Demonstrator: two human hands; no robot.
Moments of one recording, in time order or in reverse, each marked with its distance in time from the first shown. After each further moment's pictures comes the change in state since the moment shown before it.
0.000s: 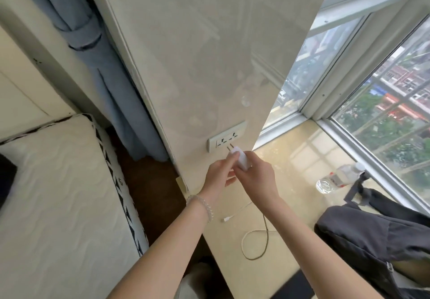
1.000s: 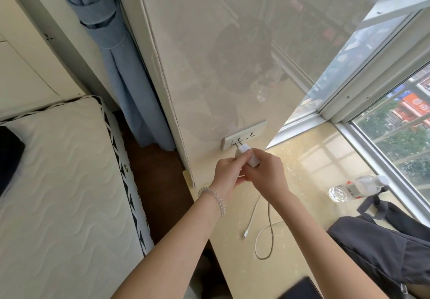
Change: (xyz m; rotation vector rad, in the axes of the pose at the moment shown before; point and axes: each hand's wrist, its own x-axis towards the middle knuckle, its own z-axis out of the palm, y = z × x) left_hand 0.029 -0.003 -0.006 -0.222 0.090 -0.095; right_hand 0.032 0.001 0.017 -0.002 -0.092 -0.064
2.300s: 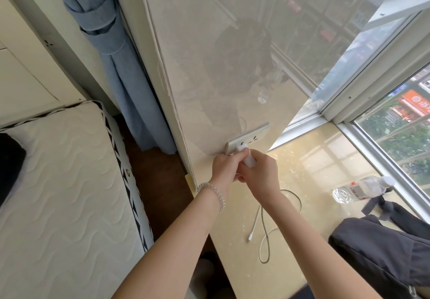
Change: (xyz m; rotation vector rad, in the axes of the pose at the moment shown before) left_hand 0.017 0.015 -0.007 0.119 0.132 -0.004; right_hand 0.005 -0.010 0.019 0.138 0.023 0.059
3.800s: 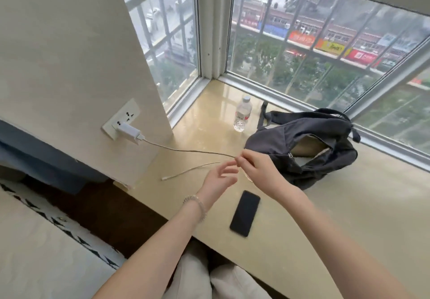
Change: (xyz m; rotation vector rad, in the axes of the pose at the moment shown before) left_hand -0.180 -0.152 0.101 0.670 -0.704 0.089; right_hand -0.235 0.099 -0.184 -0.022 0.174 0.128
